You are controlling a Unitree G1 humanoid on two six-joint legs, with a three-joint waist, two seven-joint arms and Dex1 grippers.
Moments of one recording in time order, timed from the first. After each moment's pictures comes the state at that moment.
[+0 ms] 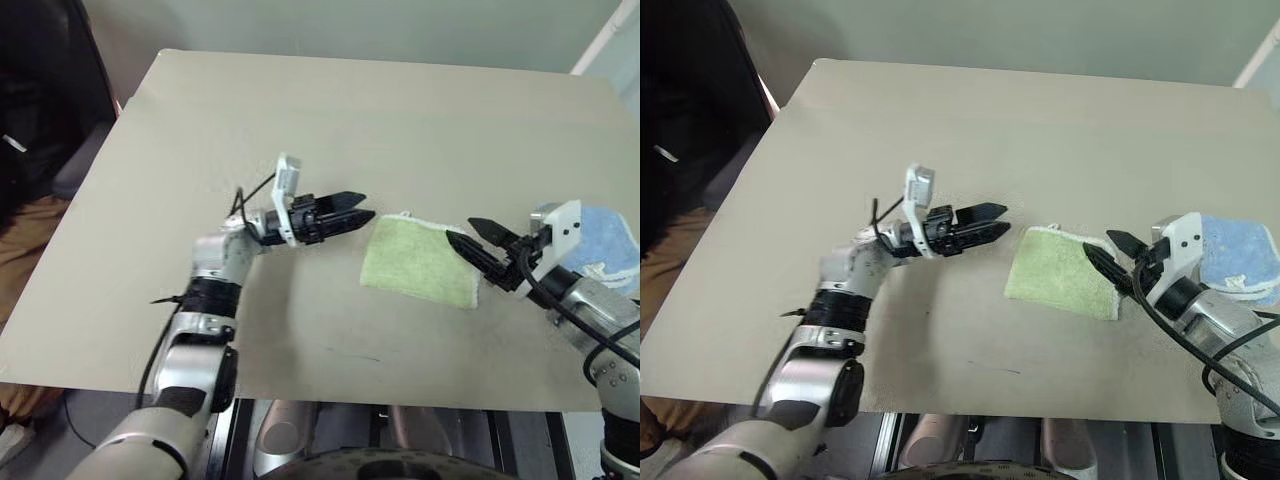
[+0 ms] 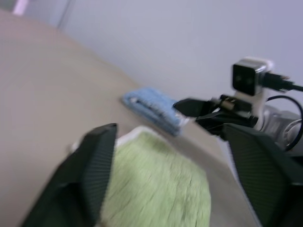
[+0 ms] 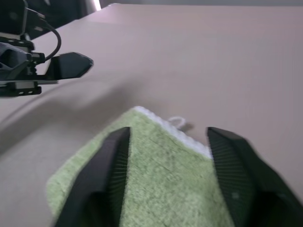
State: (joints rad) left arm -0.70 0.30 0.03 0.44 -0.56 0.61 -1.22; right arm 0.01 -0.62 -0.28 -0.57 0.73 0.71 0.49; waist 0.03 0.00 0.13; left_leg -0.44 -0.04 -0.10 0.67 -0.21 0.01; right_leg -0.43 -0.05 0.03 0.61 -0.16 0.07
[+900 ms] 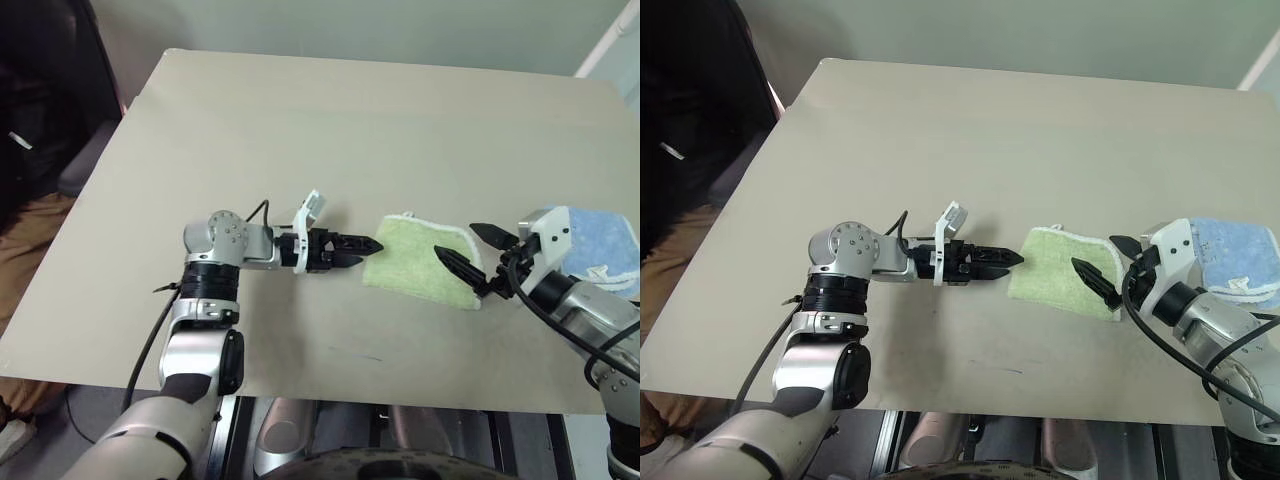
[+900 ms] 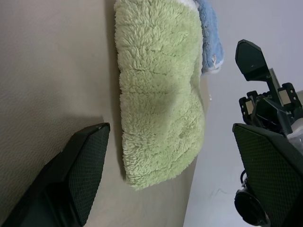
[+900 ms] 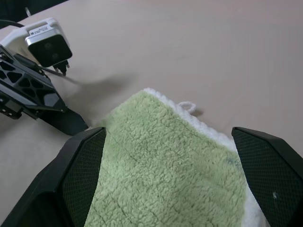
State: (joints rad) left arm -0.80 0.21 0.12 0.45 -0.68 1.51 -0.71; right arm 0.04 -0.64 -0.25 -0.60 0.68 0.73 0.48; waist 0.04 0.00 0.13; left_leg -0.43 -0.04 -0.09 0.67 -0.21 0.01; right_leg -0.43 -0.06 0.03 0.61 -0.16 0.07
